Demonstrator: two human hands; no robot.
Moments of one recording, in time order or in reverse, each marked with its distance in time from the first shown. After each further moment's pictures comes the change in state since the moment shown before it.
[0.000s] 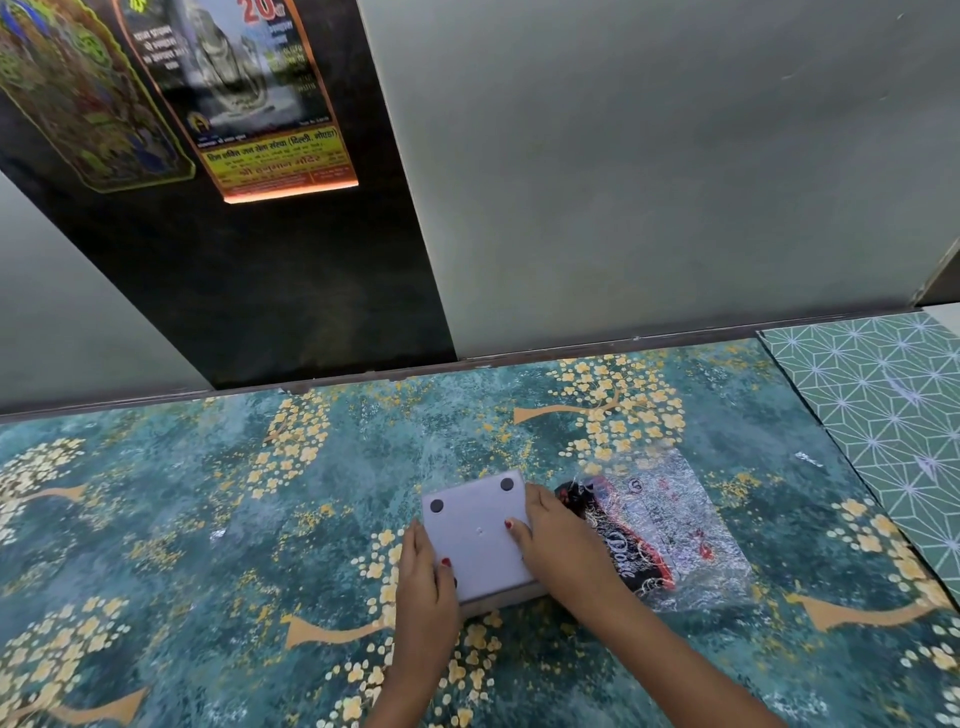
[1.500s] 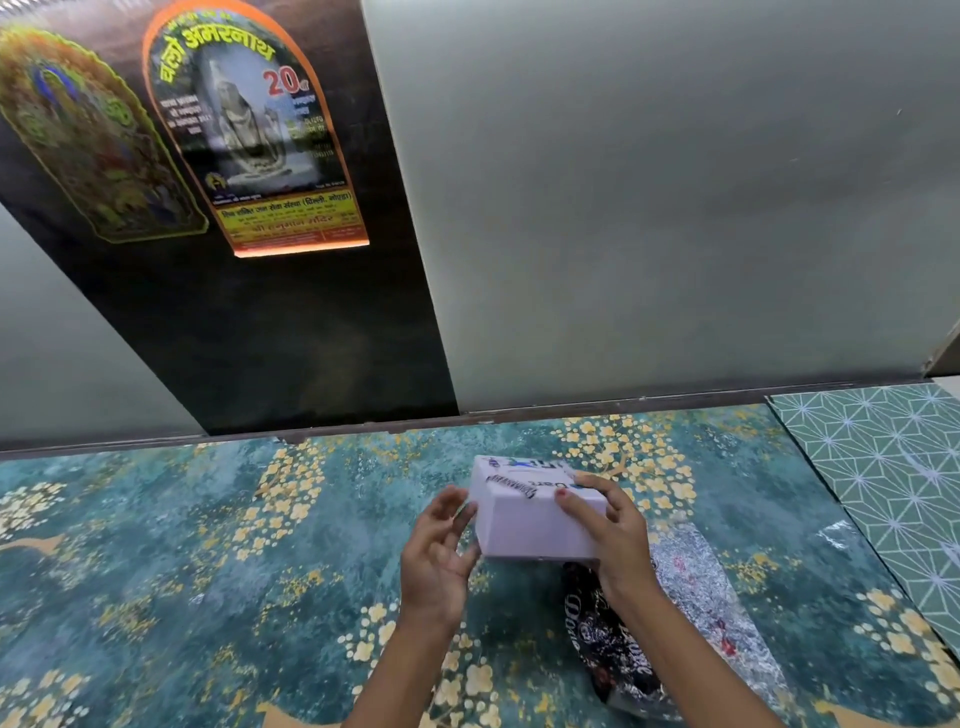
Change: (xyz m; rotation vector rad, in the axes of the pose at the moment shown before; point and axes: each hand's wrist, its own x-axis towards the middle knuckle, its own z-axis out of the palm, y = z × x) left_hand 0.090 0.059 0.002 -1.292 -0.083 -0.284; right_hand 0.048 0.024 -0.050 1.336 0.369 0.228
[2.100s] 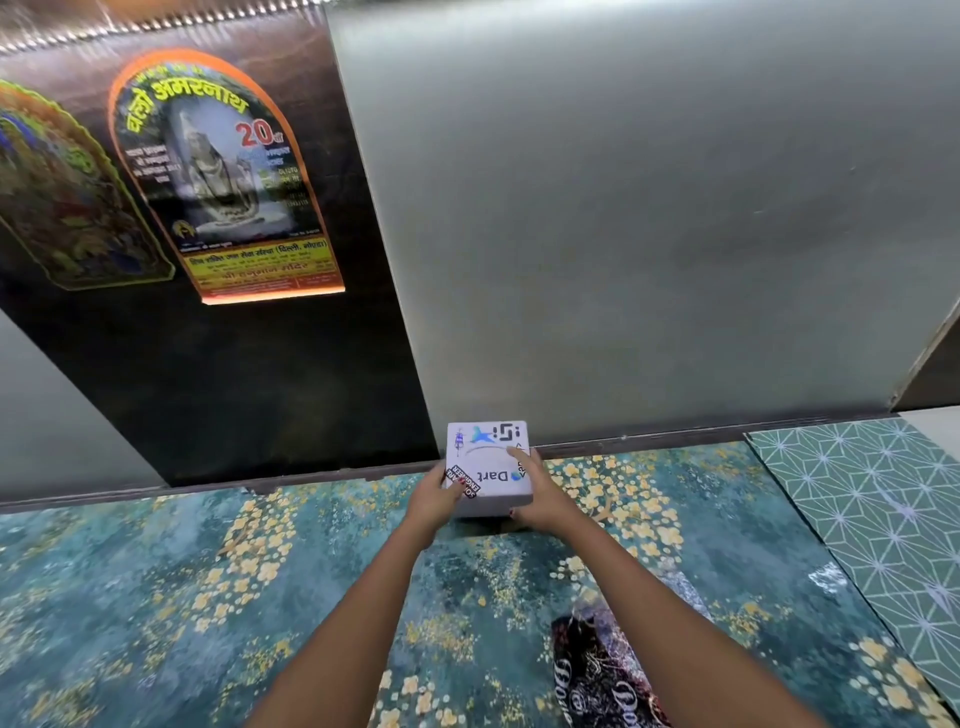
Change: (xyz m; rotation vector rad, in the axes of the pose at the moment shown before) left_hand 0.141 0.023 0.038 1.068 -0.052 0.058; right_hand 0.116 -0.014 0.037 -0.821 -0.387 -0.216
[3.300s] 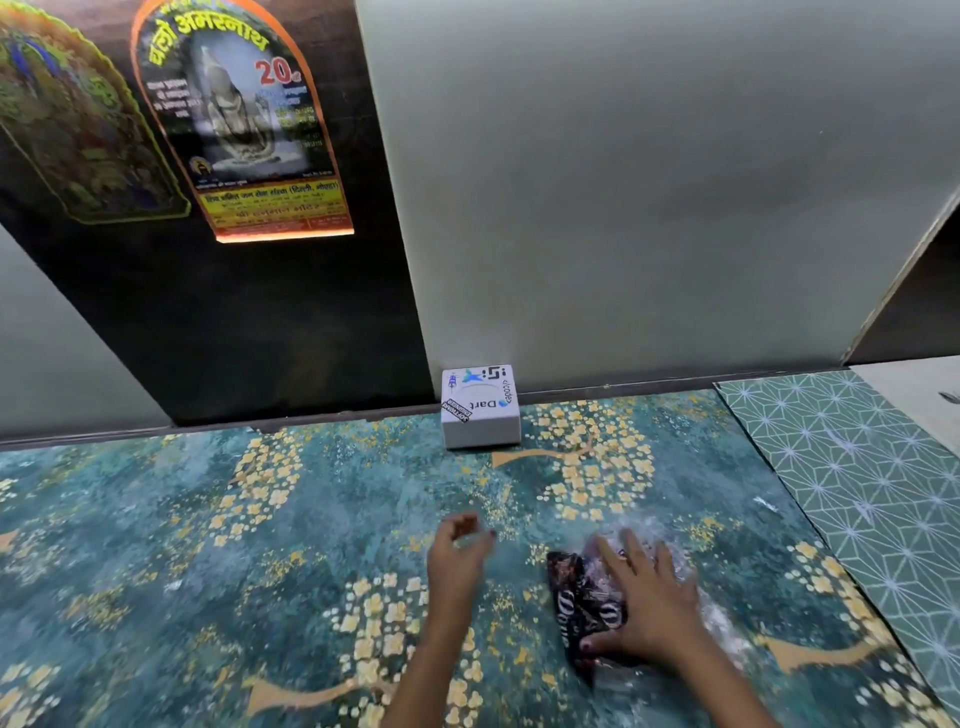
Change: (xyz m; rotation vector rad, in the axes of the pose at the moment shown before) left_hand -0.167 -0.061 0.036 -0.317 0.114 0.026; right_hand -0.202 0.073 -0.001 -0.744 -0.058 0.392
